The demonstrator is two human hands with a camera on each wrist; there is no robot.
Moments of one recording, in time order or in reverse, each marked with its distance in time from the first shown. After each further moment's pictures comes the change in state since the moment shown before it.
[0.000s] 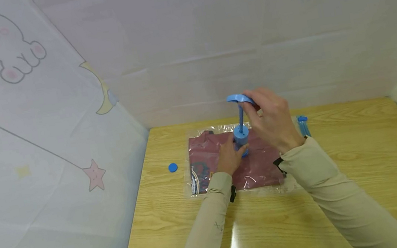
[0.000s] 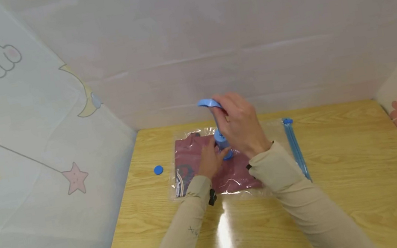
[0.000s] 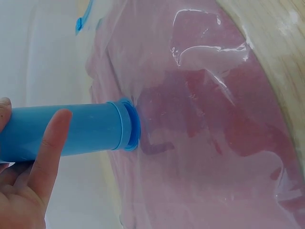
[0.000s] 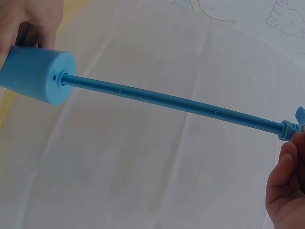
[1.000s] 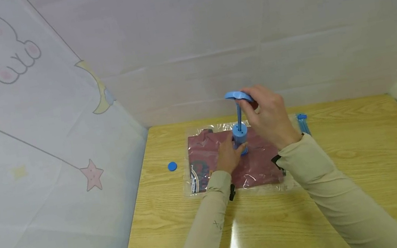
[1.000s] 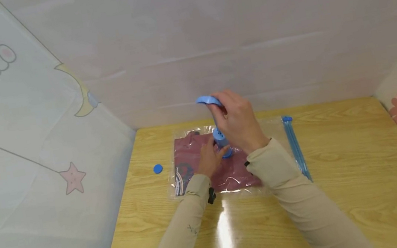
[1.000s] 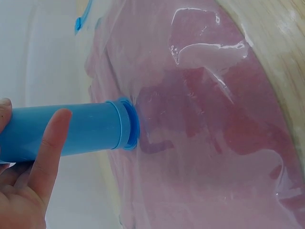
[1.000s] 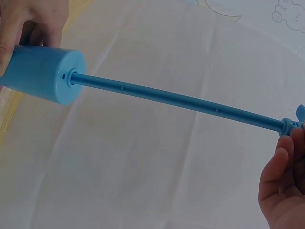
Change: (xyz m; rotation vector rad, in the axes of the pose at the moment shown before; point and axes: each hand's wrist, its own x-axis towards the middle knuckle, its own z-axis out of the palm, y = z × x) left_hand -0.002 0.002 -0.004 0.018 -0.004 -0.023; right_hand 0.002 -0.001 0.004 0.025 -0.039 0.076
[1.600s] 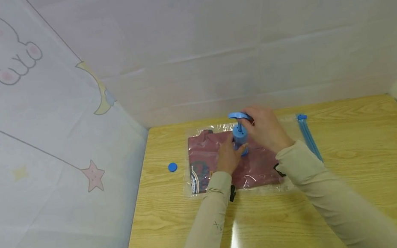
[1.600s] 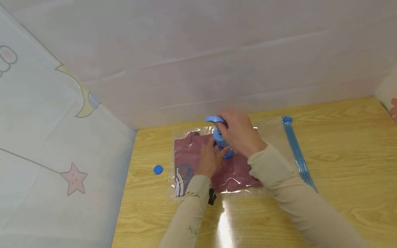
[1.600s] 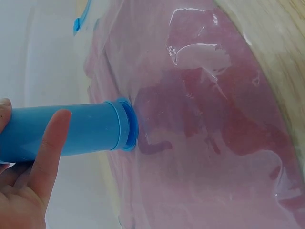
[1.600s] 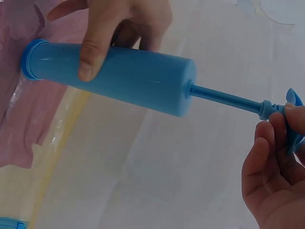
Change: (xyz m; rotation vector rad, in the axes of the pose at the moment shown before) left_hand -0.004 -0.002 0.000 -0.023 0.000 0.018; right_hand -0.031 0.036 0.025 -0.040 -0.349 0.297
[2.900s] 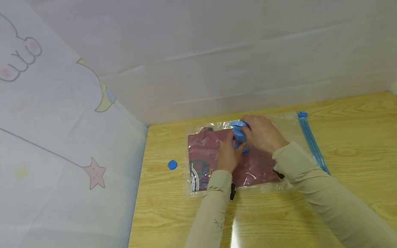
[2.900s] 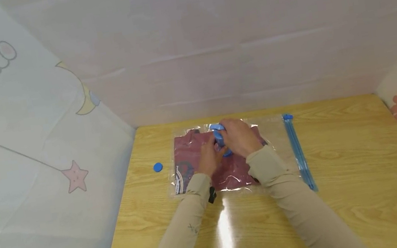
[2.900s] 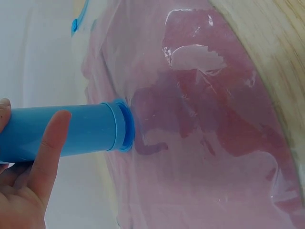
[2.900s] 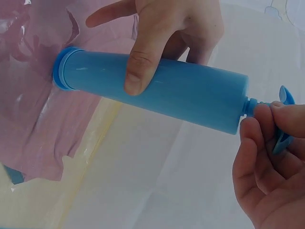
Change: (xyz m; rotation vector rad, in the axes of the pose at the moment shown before) left_hand -0.003 -0.002 0.002 0.015 0.027 0.022; right_hand -0.004 0.026 0.024 -0.090 -0.245 0.123
